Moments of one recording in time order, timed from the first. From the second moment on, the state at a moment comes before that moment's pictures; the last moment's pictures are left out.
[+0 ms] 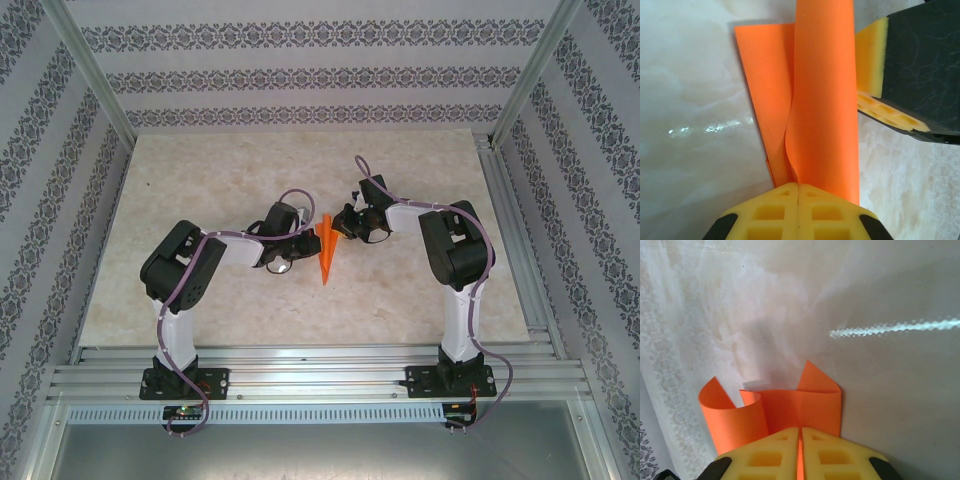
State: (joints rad) left arm -0.56 1.96 0.98 0.21 0.41 -0.75; right arm 0.36 2.08 1.24 -0.14 -0.55 0.76
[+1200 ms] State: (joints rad) left arm -0.58 1.97 1.03 0.13 0.34 -0.71; right arm 0.36 2.09 1.24 -0.15 -0.55 0.76
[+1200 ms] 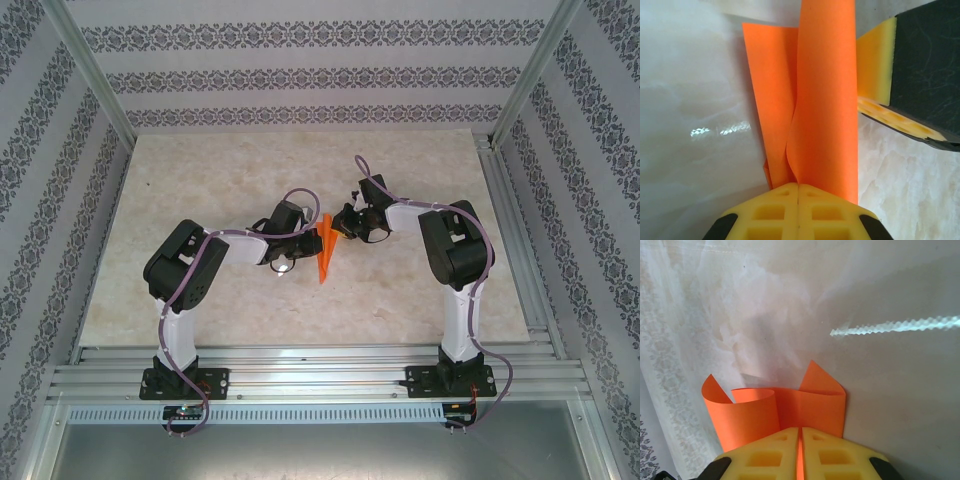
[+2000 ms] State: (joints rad) left arm -0.58 1.95 1.03 0.12 0.32 -0.70; right arm 0.36 2.09 1.25 -0.16 -0.55 0.76
